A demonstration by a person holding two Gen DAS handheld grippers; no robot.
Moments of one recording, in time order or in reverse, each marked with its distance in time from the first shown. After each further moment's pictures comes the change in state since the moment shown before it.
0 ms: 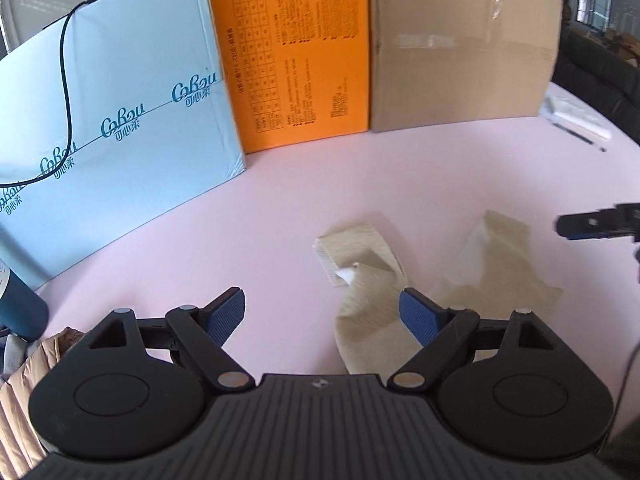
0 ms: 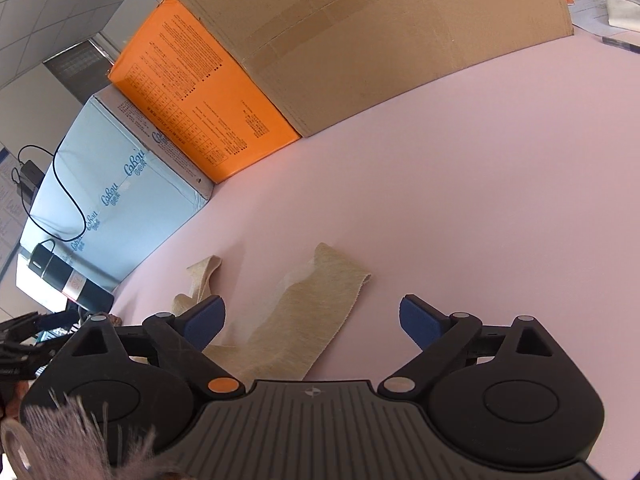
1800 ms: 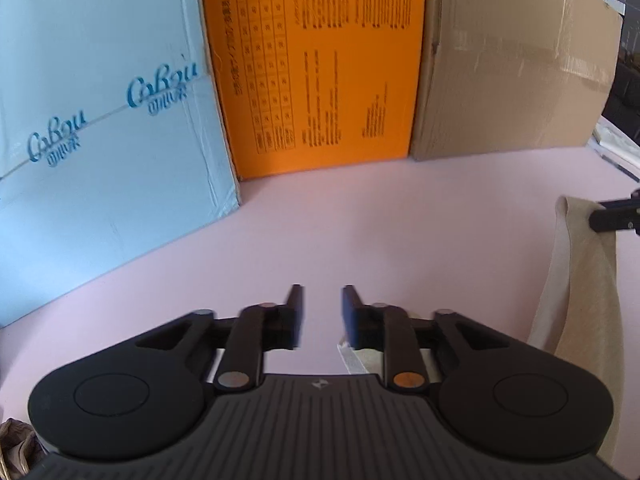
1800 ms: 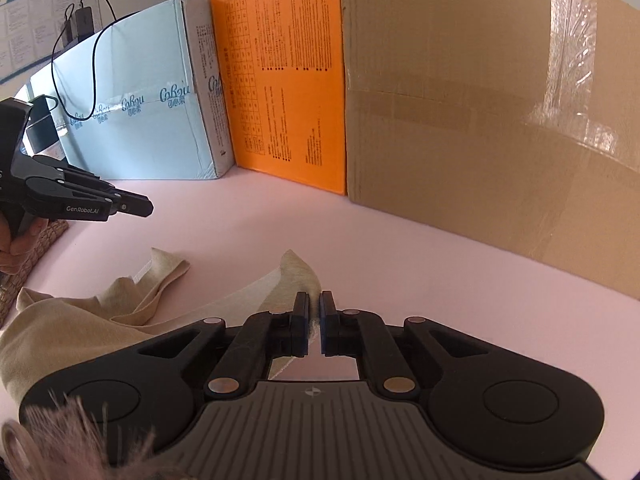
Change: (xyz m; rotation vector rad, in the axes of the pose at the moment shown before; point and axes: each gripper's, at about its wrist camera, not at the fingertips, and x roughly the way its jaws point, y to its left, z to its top) left arm 0.113 0.028 0.054 -0.032 -0.001 -0.056; right arm 0.055 0.053 0.077 -0.635 0.019 -0.063
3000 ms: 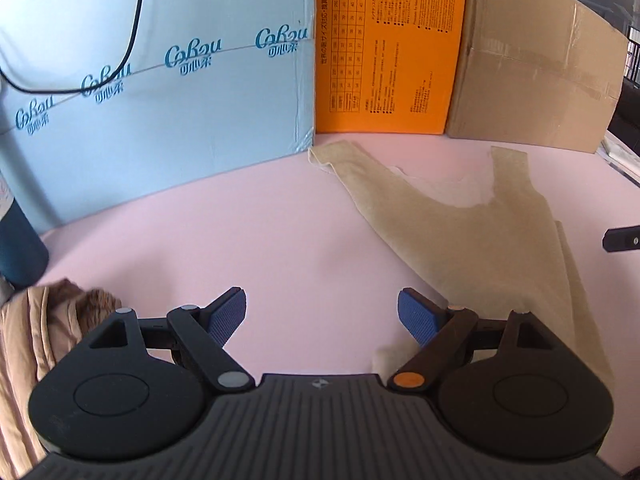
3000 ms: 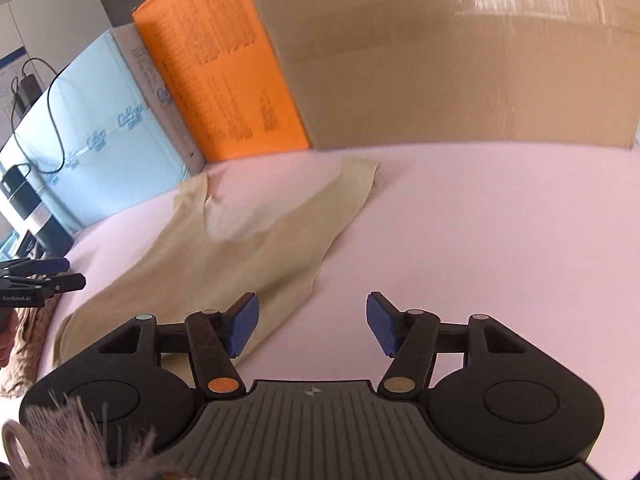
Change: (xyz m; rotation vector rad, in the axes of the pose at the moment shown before) left arm -0.084 0.035 -0.106 -0.153 -0.086 0.084; right arm -0.026 0.001 -0.073 0.374 0.036 0.044
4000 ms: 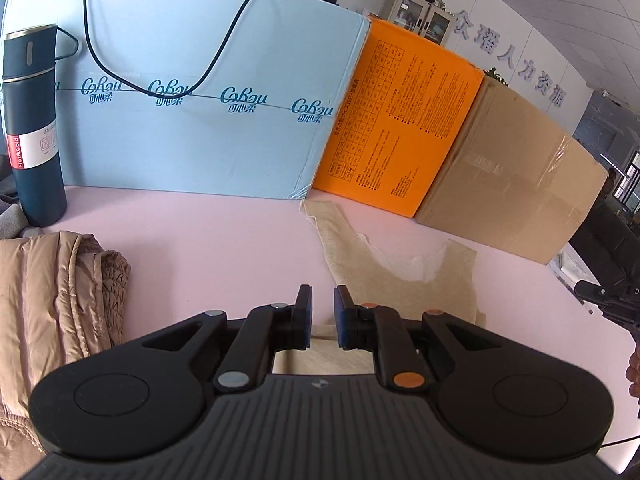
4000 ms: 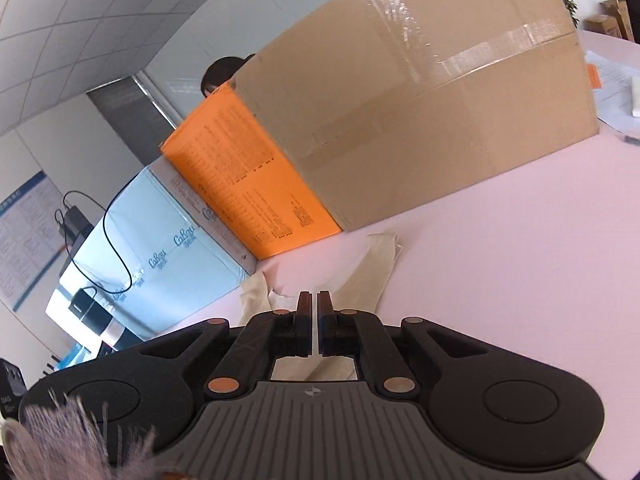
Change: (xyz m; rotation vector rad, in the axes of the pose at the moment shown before) left arm -0.079 0.016 0.003 -0.279 -0.129 -0.085; right arm -0.076 -0.016 0.027 0.254 -0.215 0.146
